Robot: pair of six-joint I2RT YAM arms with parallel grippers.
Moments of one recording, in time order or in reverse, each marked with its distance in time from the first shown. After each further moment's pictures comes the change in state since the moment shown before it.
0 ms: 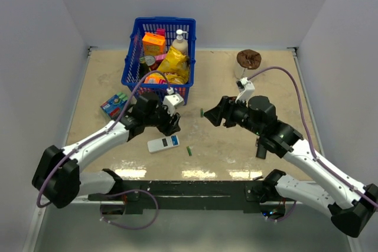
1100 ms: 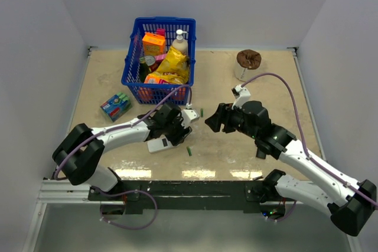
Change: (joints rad) left arm -0.192 0.291 0.043 -0.053 -0.228 0.072; right arm 0.000 -0.009 -0.138 0.016 0.044 -0.047
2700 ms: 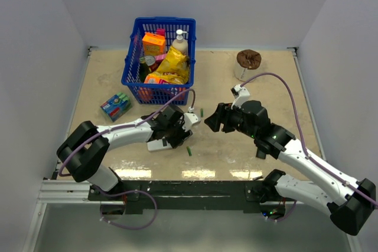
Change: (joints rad) left arm -0.027 0.048 0.000 -0.014 -0.042 0.022; right arm 0.000 0.013 0.000 0.013 -0.006 -0.003
